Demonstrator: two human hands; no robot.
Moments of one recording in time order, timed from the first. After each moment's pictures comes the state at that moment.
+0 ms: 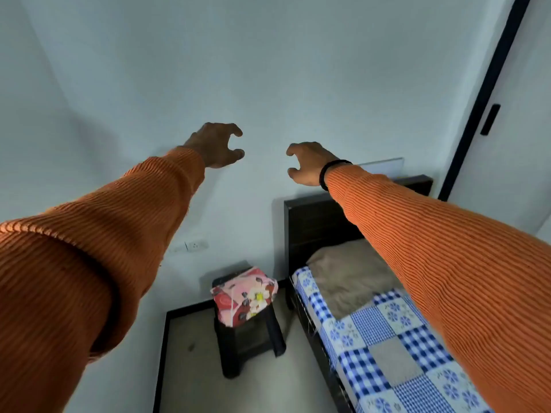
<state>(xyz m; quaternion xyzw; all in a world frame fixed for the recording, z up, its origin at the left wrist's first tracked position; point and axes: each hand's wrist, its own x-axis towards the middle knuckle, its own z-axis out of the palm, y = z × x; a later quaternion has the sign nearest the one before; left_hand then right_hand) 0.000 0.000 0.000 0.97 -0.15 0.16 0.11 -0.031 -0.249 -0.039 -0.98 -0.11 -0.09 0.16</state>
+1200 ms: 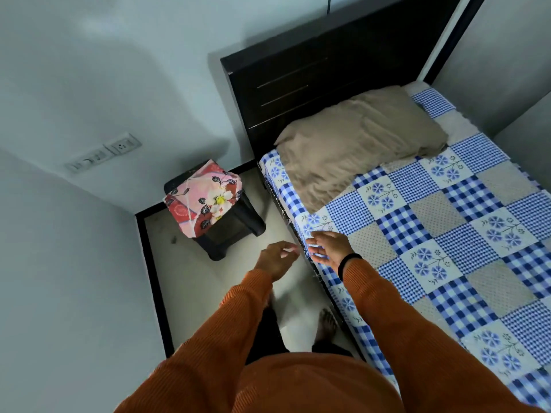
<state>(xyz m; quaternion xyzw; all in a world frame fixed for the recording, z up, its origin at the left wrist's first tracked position) -0.031 -0.220 -0.488 0.84 0.02 -0.36 0.41 -0.047 -0.399 -0.496 -0.54 0.43 0.21 0.70</state>
